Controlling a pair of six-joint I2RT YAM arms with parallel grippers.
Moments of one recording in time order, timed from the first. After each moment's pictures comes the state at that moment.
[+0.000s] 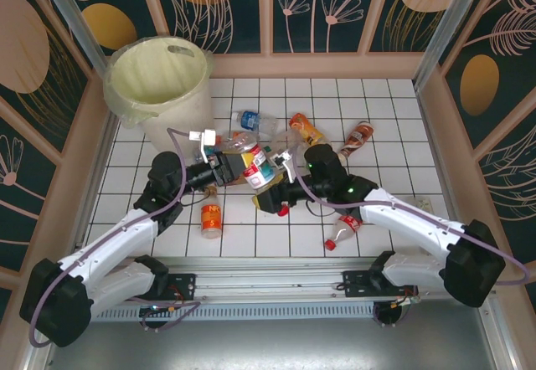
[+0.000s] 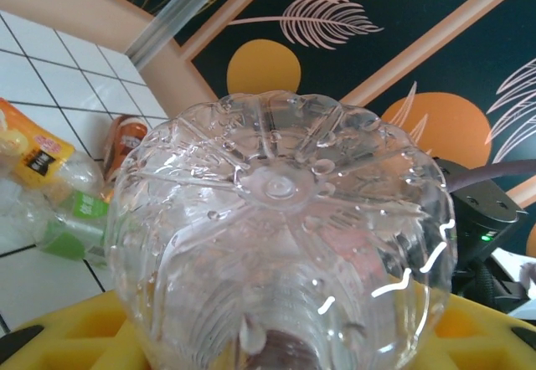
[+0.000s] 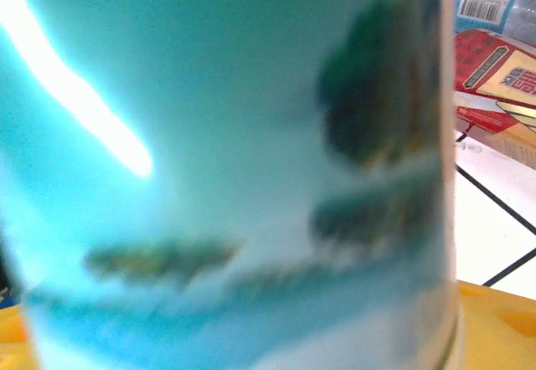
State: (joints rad) left arm -0.54 1.01 0.57 0.47 0.59 -0.89; right arm 0.82 1.18 0.79 -0.10 -0.61 0.40
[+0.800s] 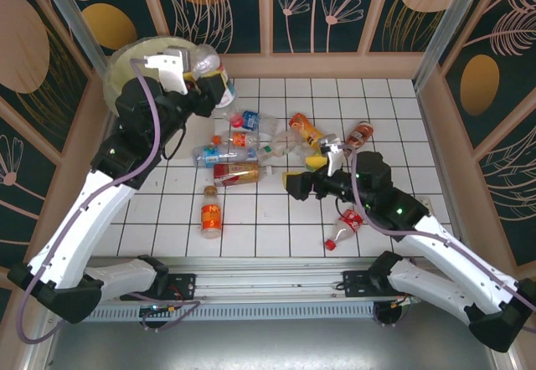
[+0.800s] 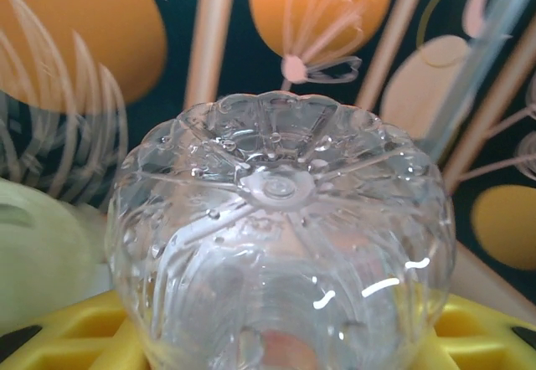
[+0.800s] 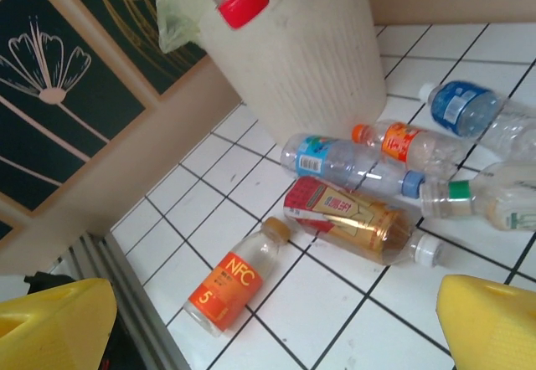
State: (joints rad) left arm -0.54 1.20 1.50 -0.36 -0.10 -0.26; right arm 0.76 0.78 0.79 -0.27 -0.21 0.40
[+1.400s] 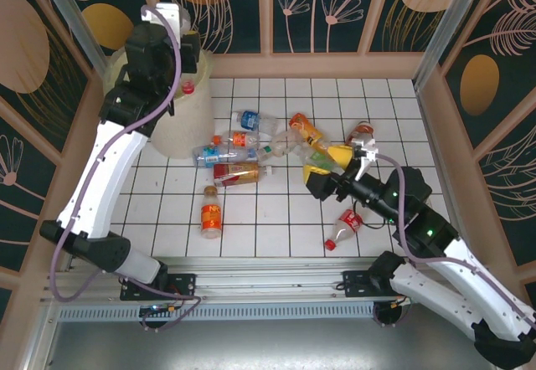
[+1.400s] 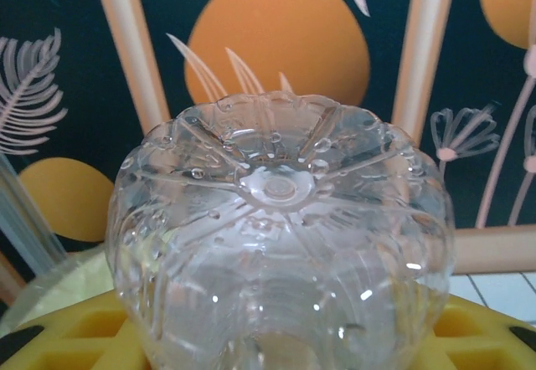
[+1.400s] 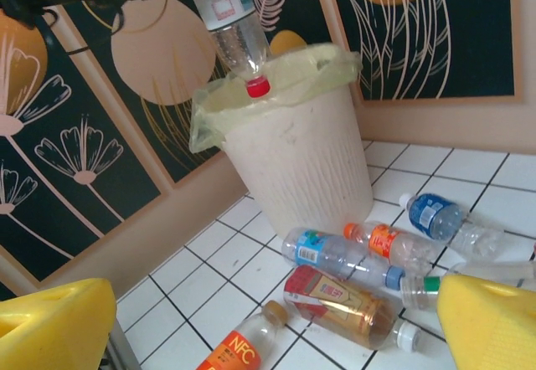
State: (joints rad) left arm -0.40 1.53 1.95 -0.57 -0.39 -0.03; right arm 0.76 0.58 0.80 -0.24 -0.12 0.36
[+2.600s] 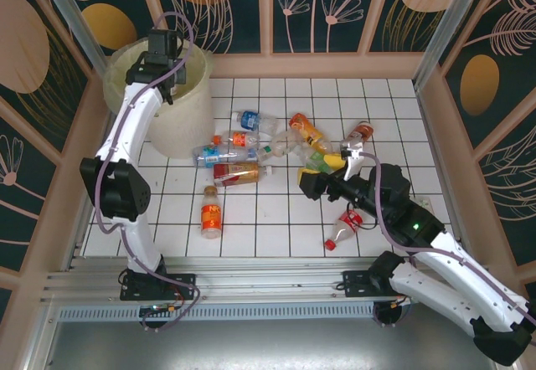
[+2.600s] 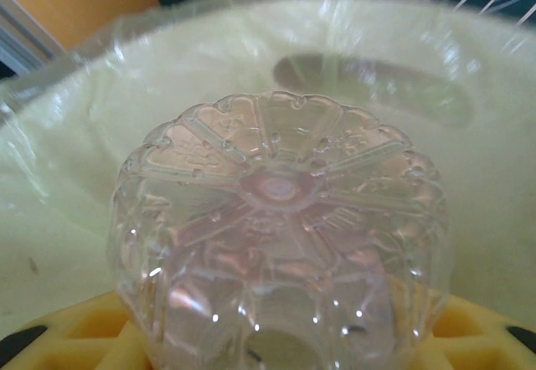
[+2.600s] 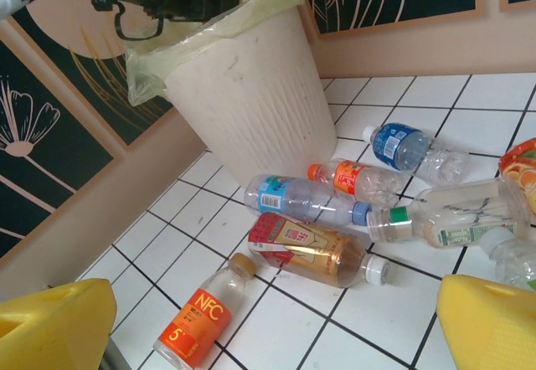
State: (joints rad) left arm -0.16 1.93 1.99 -0.72 -0.38 -0.03; right arm 0.76 0.65 0.74 -0.29 -0.07 0.41
